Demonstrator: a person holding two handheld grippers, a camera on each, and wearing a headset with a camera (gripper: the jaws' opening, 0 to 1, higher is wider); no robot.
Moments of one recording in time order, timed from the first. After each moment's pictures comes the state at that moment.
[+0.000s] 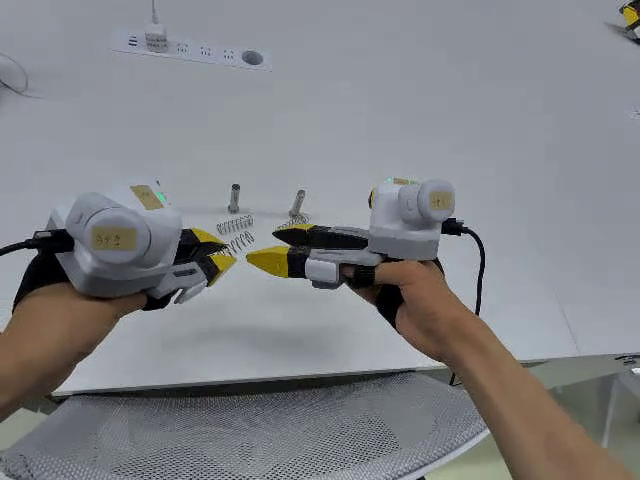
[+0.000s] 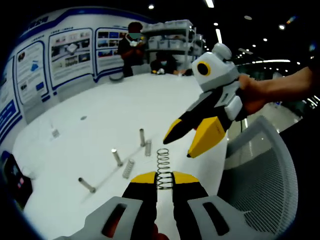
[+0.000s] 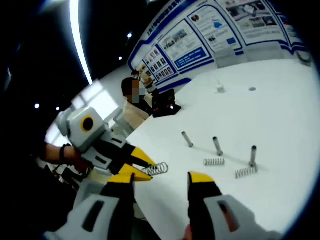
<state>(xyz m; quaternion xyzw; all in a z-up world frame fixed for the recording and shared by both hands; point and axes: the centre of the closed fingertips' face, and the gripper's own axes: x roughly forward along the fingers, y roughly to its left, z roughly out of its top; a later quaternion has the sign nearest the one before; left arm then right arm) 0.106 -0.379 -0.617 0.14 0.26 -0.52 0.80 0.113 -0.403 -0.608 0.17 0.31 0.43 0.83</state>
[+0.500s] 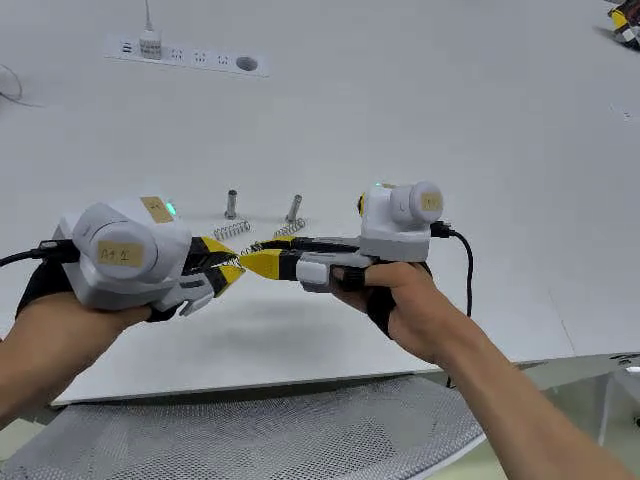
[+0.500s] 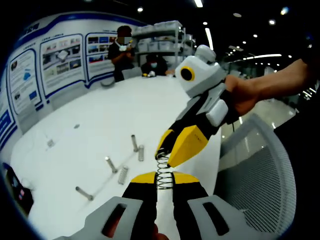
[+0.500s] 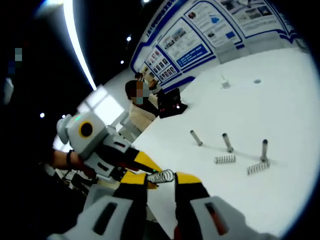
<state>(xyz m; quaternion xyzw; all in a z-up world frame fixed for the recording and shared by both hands) 0.098 -0.387 -0.610 0.15 0.24 -0.55 0.78 0.109 -0.391 -0.604 0.21 0.31 0.44 0.81</state>
